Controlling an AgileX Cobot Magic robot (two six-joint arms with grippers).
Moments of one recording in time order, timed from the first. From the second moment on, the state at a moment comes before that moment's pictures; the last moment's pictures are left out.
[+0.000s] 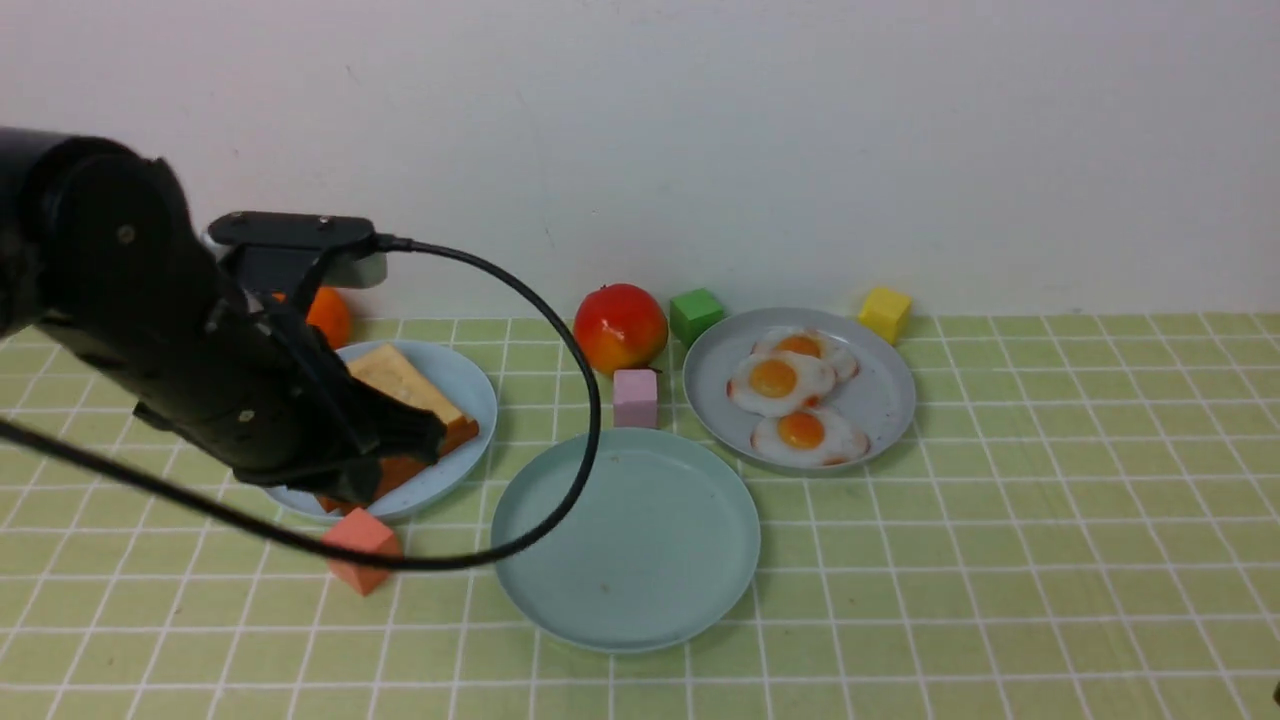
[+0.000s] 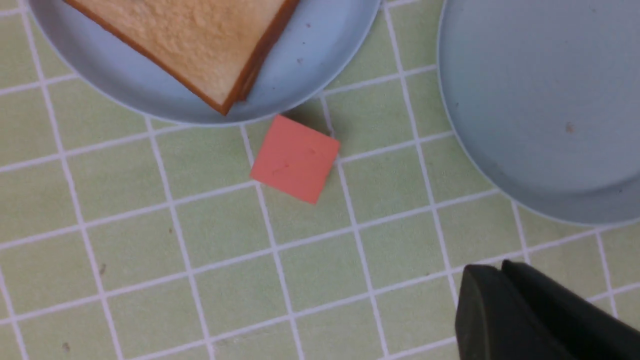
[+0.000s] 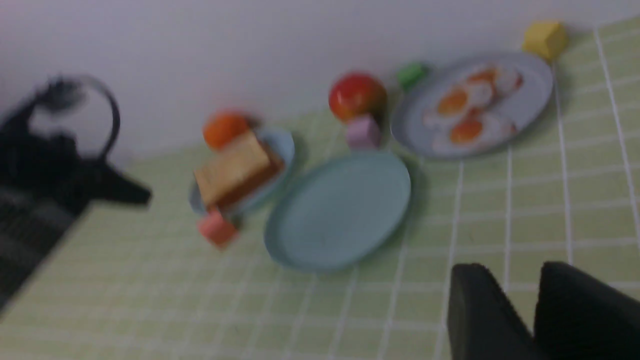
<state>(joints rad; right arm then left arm) 0.09 0.32 -0.50 0.56 0.78 -0.15 -0.31 1.52 -1.17 -0.07 0.85 -0.08</state>
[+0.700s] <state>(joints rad) 0.21 0.64 -0.91 0.31 1.17 -0.16 -0.19 2.02 -1.59 -0.05 0.85 0.26</state>
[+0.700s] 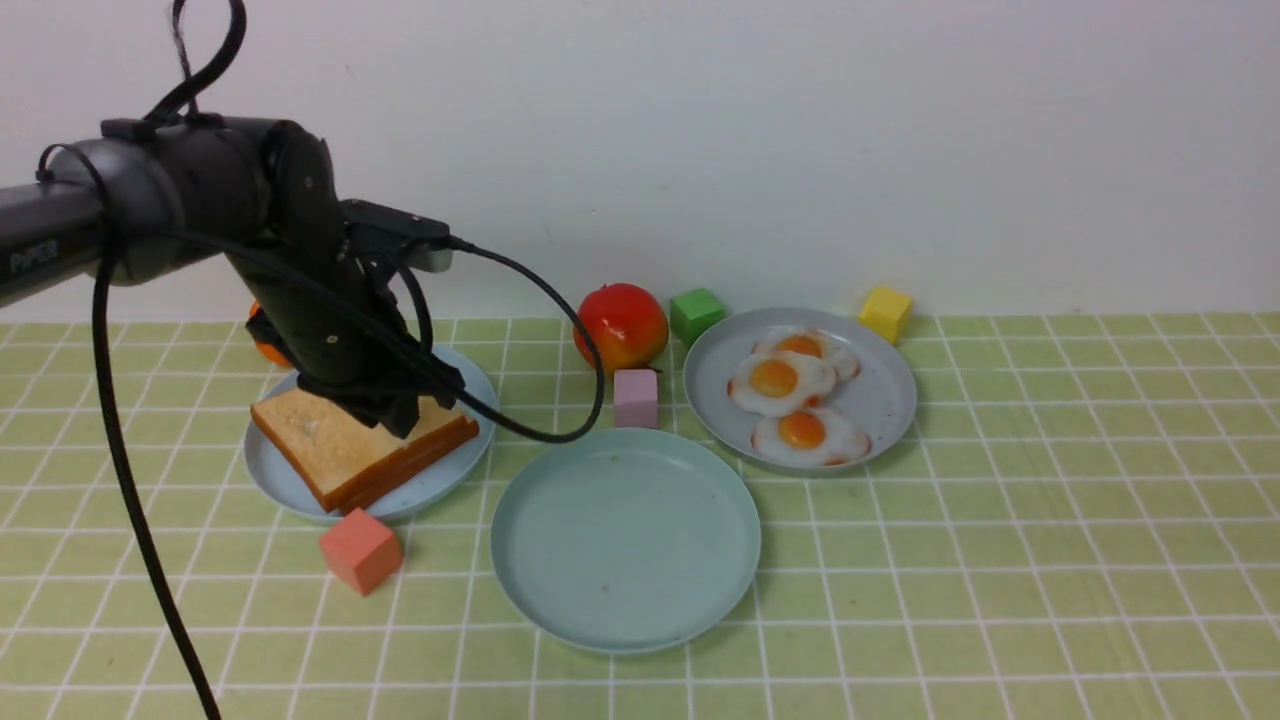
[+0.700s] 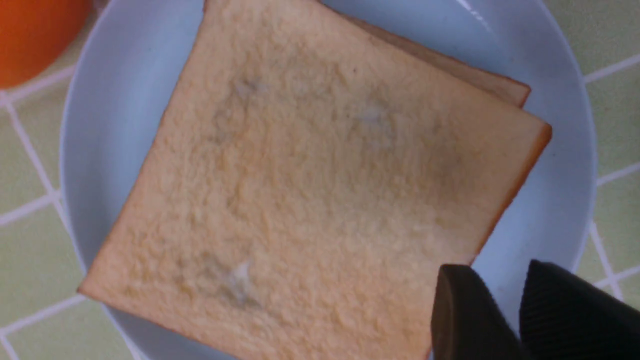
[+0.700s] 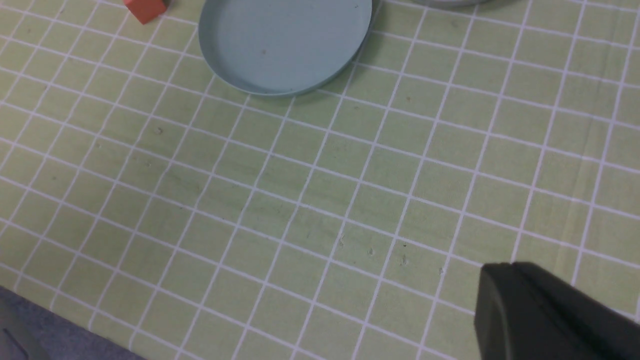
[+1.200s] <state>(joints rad) 0.21 0.64 -0.91 0.31 1.17 -0.16 -0.20 2.12 -1.60 0.00 0.75 0.53</state>
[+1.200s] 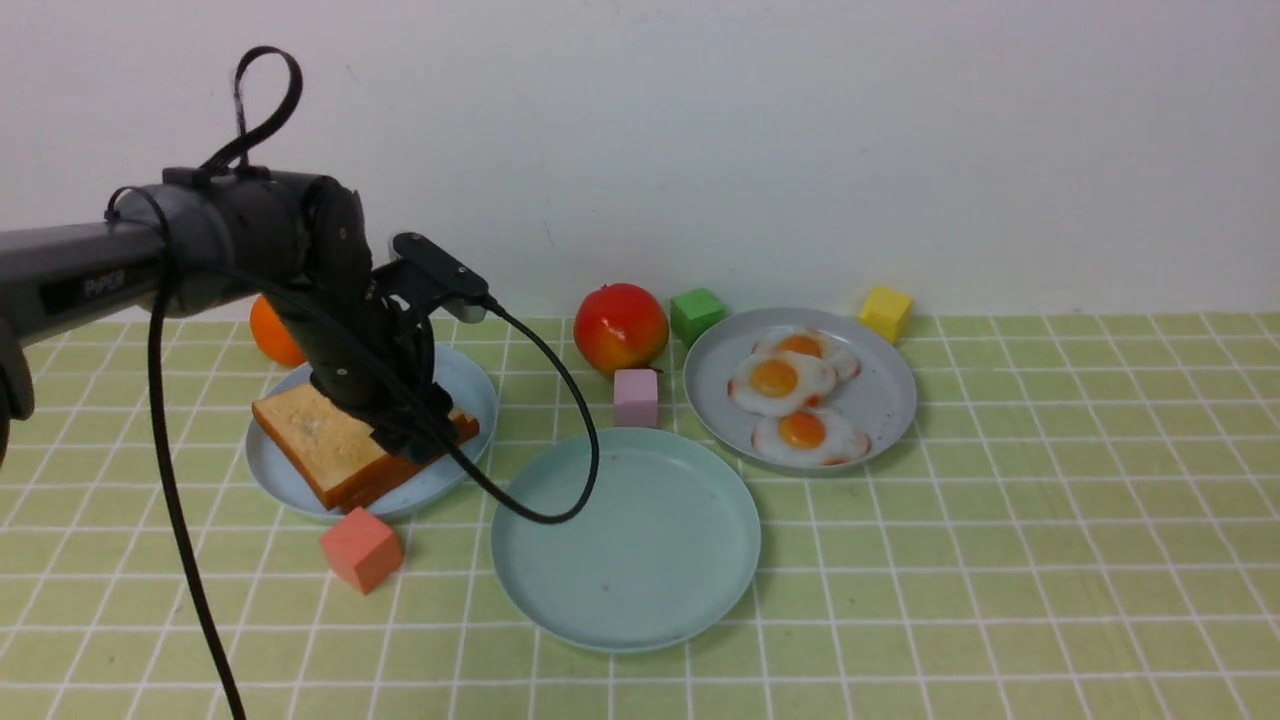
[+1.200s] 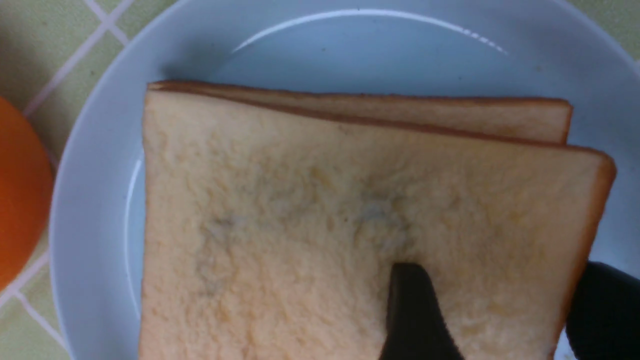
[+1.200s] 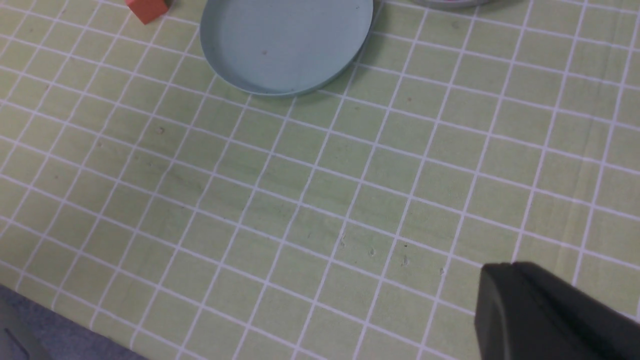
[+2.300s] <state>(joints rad) 0.21 0.59 -0.91 0.30 1.17 -0.16 -0.61 1.87 -1.53 0.03 0.83 0.33</state>
